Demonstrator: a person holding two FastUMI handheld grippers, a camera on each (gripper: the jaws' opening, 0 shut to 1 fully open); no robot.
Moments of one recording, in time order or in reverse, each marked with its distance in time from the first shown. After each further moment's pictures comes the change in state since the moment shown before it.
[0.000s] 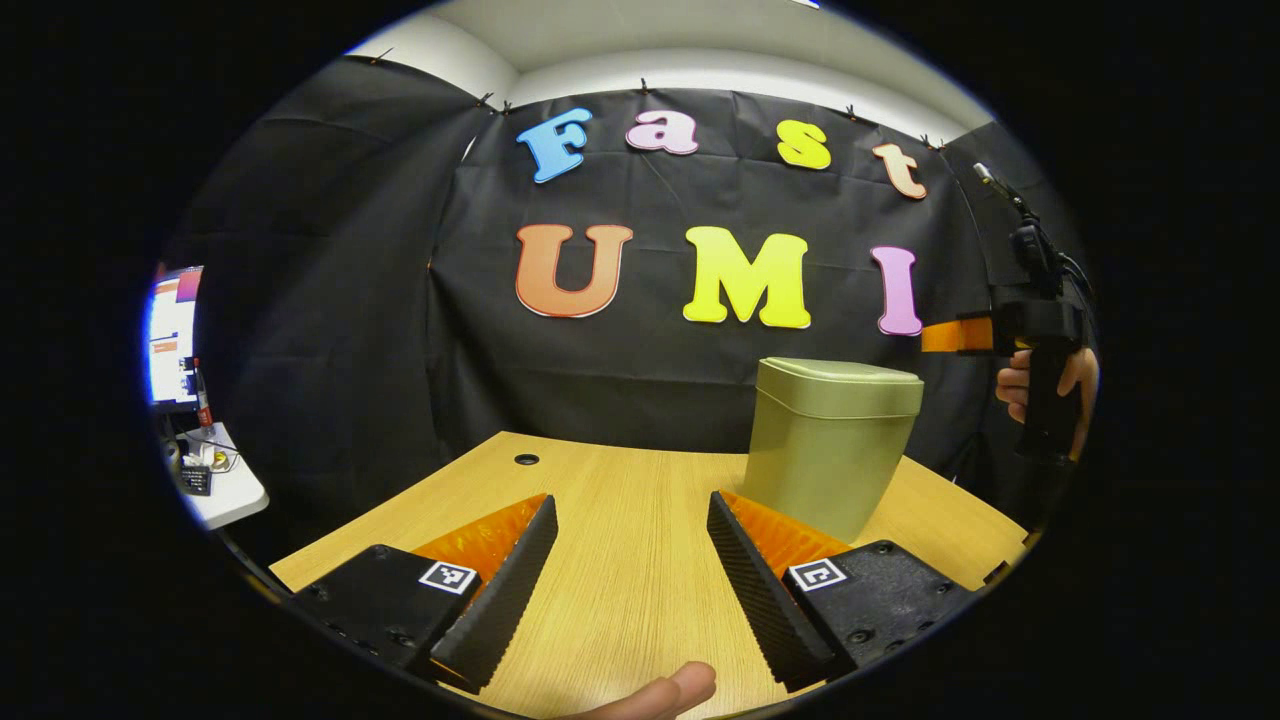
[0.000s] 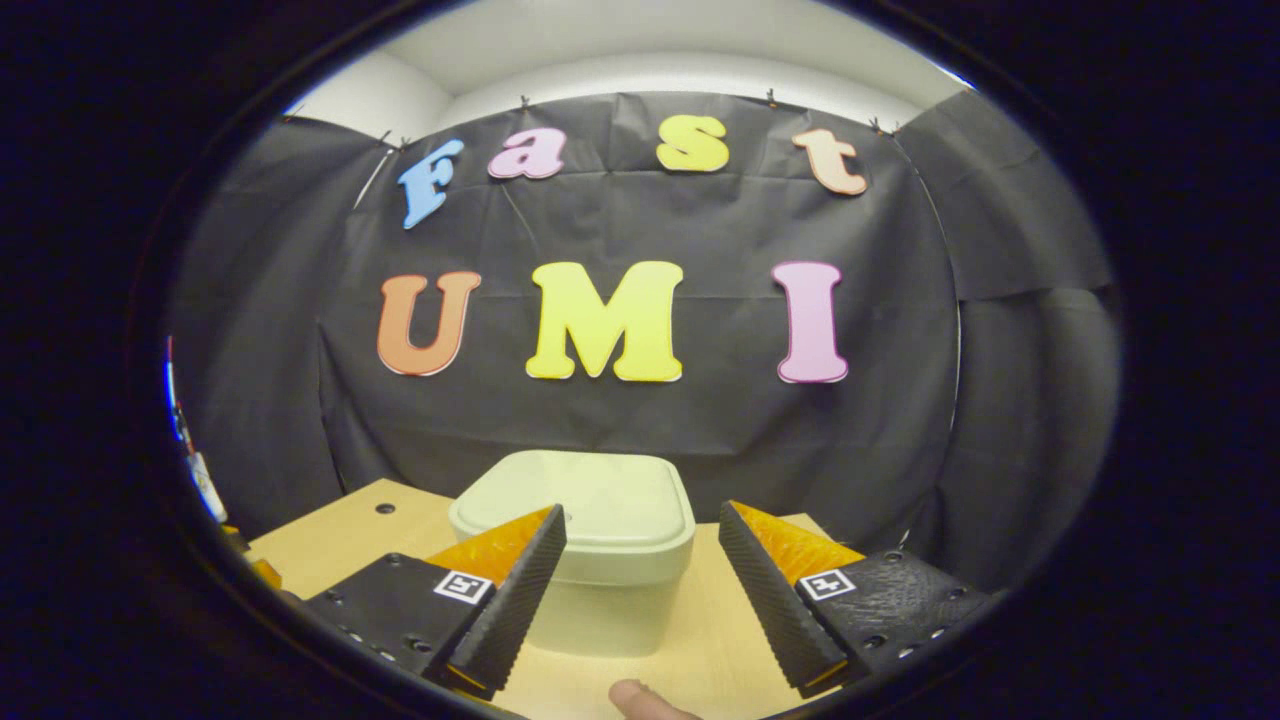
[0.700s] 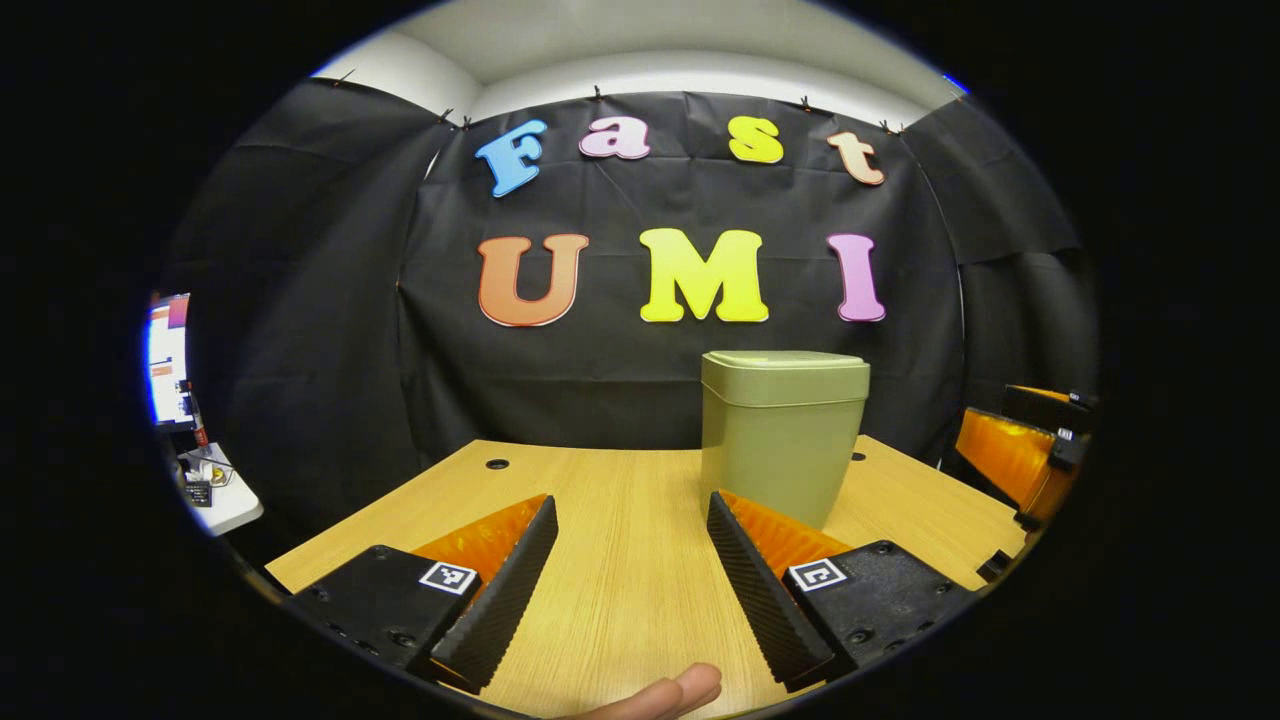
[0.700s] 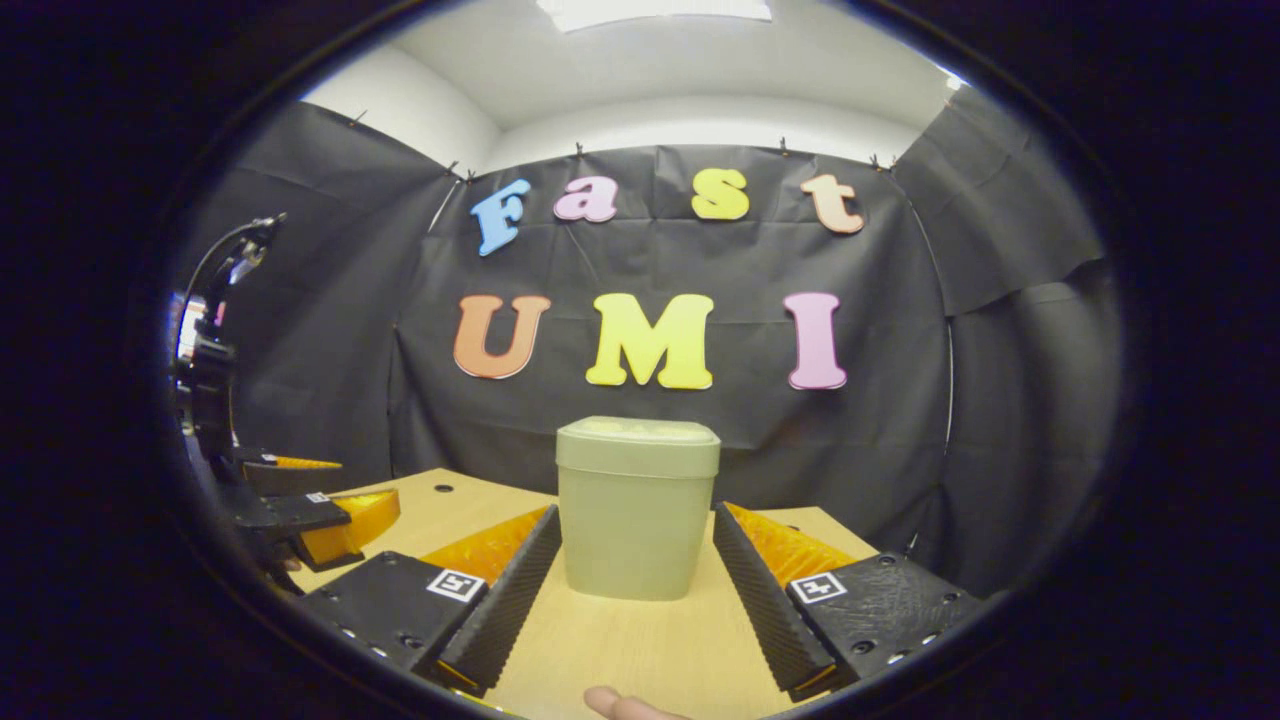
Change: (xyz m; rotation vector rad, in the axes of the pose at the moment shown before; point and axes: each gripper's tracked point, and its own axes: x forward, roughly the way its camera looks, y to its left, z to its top) left arm -0.019 -0.066 -0.011 0.068 -0.012 -0.046; right arm -0.147 0.025 -0.093 -0.010 -0.114 0.107
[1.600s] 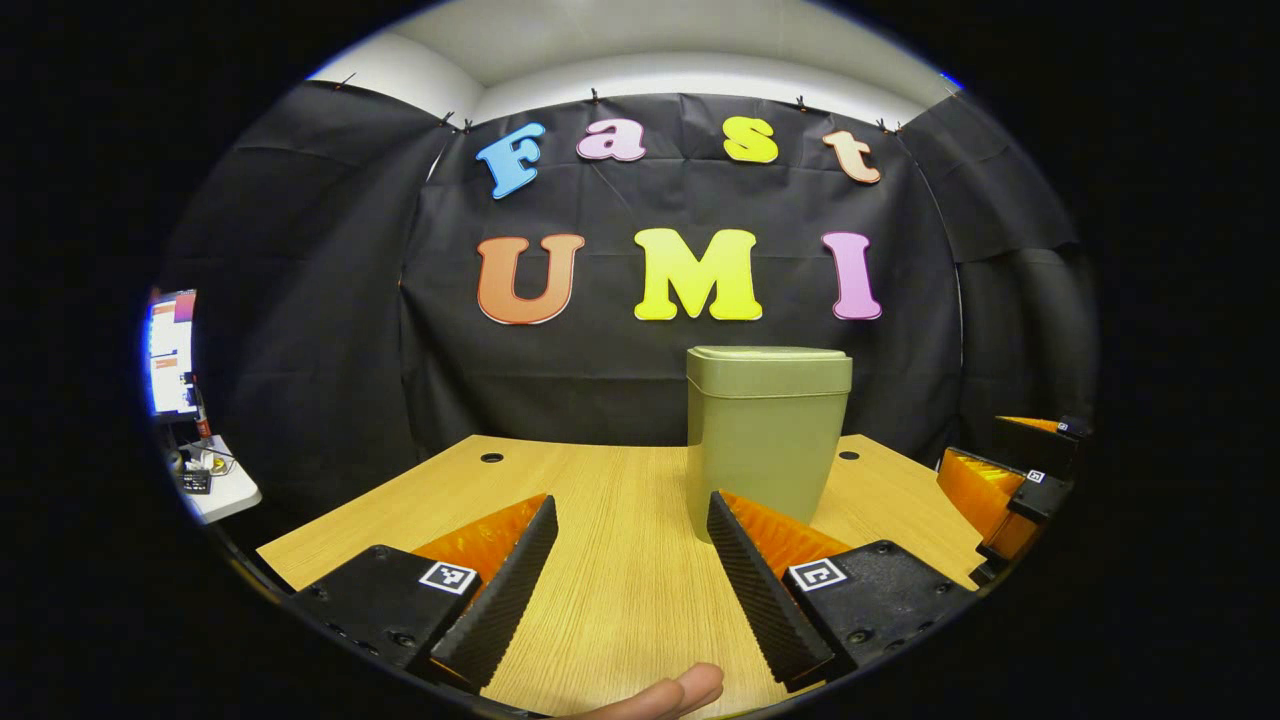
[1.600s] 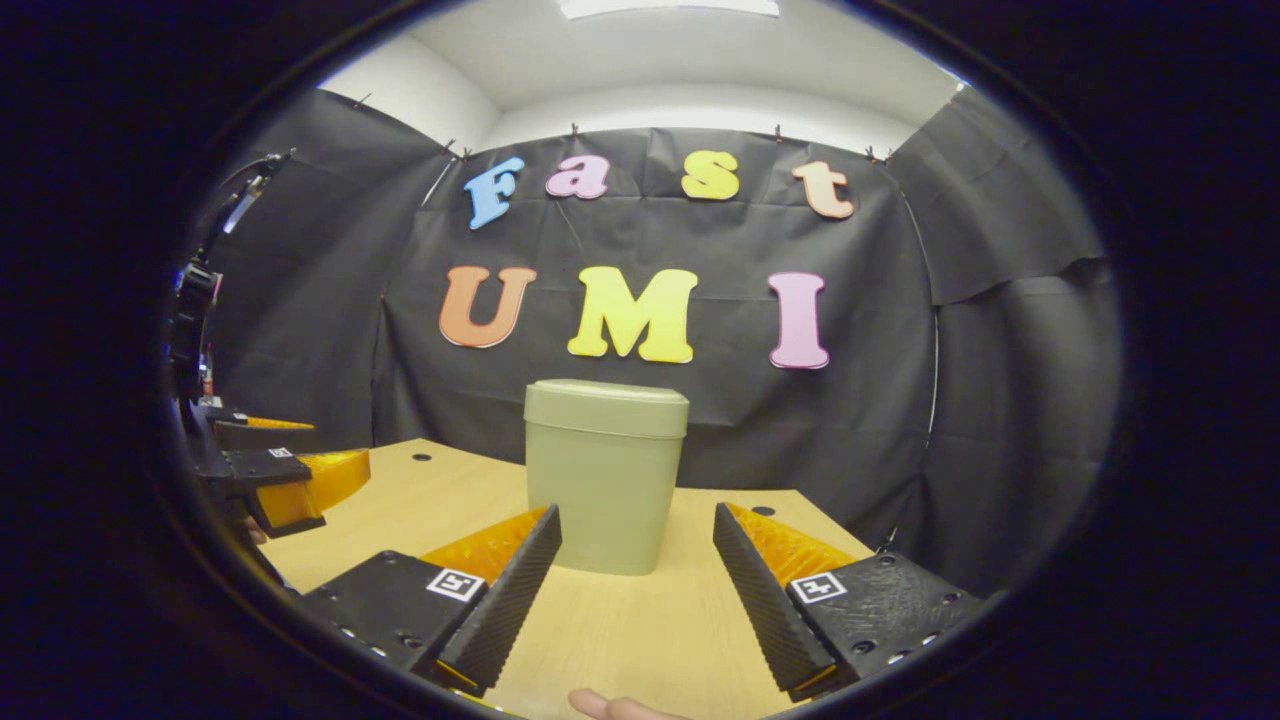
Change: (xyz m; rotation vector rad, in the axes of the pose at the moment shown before) left arm -0.009 -0.023 -0.010 -0.009 -0.015 0.019; right arm 0.001 -0.029 -0.031 0.003 0.048 -0.031
